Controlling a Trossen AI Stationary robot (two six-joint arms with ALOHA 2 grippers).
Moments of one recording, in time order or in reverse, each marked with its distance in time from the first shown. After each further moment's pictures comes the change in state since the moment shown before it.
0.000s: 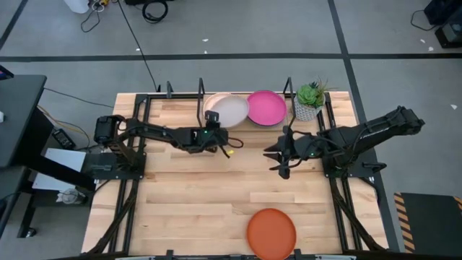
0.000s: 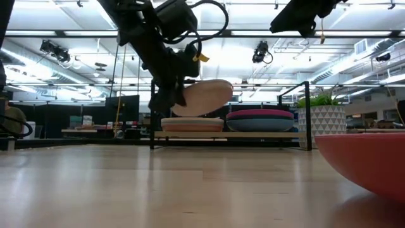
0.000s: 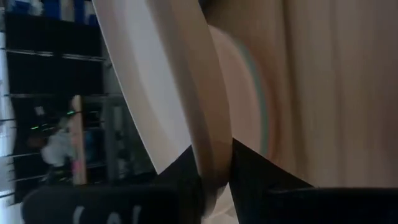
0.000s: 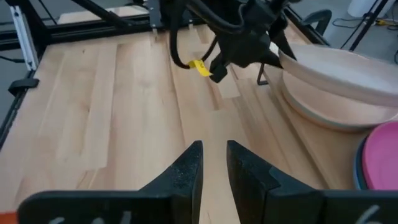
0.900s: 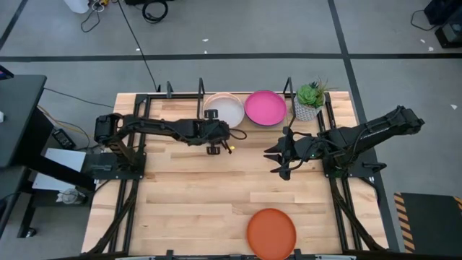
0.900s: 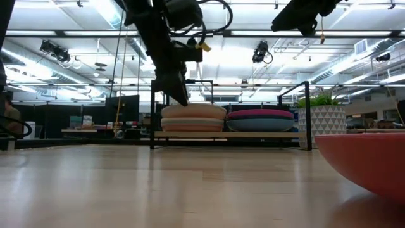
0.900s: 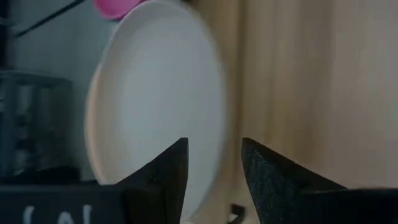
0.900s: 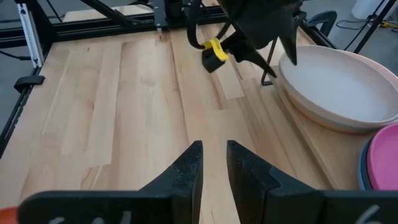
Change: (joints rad) left arm 0.043 -0.004 0.165 -0.315 0.267 -0.307; right arm 0.018 0.000 0.000 -0.003 0.005 -0.002
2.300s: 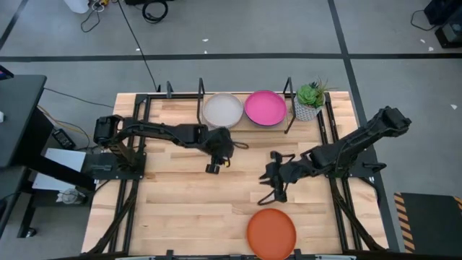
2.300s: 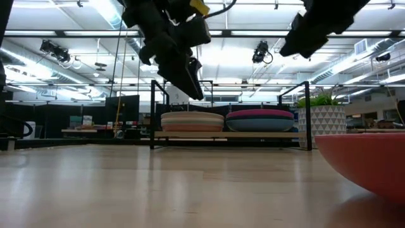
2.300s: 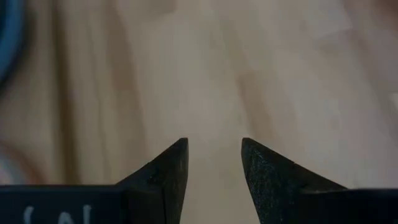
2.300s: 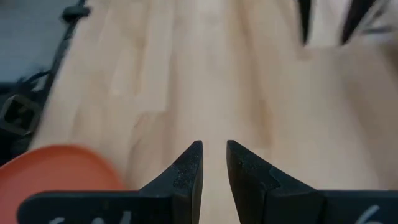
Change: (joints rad) left arm -0.070 -0.002 0.007 0.046 0.588 0.002; right arm 0.120 0.233 -0.034 0.109 -0.126 0.075
